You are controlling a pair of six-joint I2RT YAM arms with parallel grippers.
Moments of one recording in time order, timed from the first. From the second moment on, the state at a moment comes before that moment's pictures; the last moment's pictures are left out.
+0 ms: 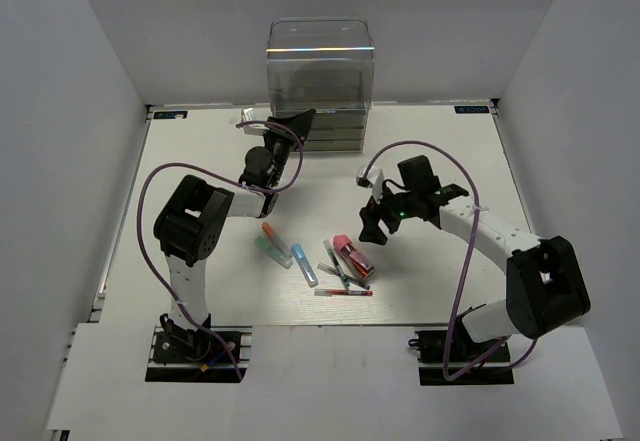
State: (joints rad) left arm -0.46 2.00 1.03 1.33 -0.09 -1.14; right arm 0.43 1.40 0.89 -0.40 -0.67 -0.46
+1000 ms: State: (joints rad) left arm -0.46 1.99 1.03 1.33 -0.09 -1.14; right arm 0.71 1.63 0.99 -0.43 -0.32 -0.24
